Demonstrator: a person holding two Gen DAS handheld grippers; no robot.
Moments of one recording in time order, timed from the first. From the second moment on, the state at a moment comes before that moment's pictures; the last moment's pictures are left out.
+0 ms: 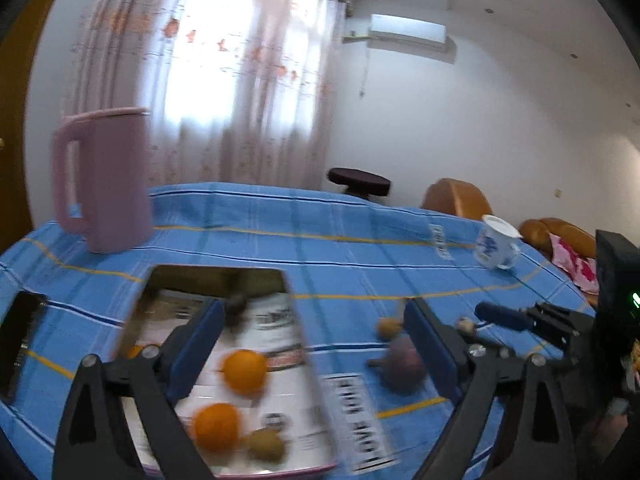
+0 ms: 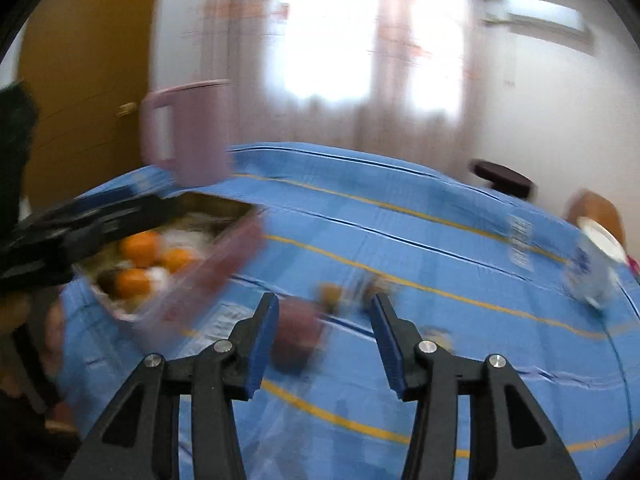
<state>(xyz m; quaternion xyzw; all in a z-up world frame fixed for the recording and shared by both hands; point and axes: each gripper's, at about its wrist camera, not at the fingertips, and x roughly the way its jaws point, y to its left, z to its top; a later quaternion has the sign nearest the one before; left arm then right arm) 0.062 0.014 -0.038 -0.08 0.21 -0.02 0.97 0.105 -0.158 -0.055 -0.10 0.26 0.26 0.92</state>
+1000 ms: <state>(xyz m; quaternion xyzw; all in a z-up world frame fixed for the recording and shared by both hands) 0.094 0.015 -0.050 -0.08 0.24 0.01 0.97 0.185 -0.183 -0.099 -0.07 0.41 0.20 0.89</state>
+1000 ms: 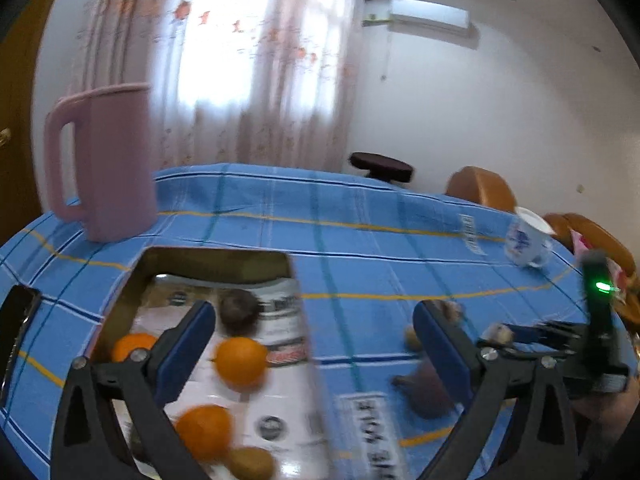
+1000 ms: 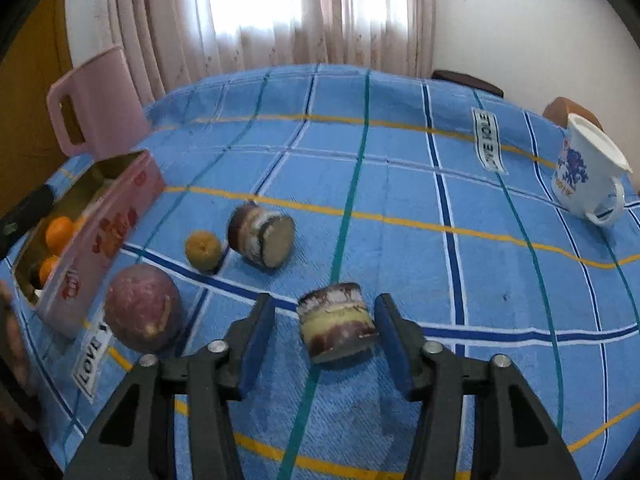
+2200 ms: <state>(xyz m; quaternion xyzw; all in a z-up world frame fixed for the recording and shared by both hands) 0.114 -0.058 -0.067 -0.03 0.31 -0.10 0.94 0.145 -0.213 -0.069 -0.02 0.31 0.24 0.92</state>
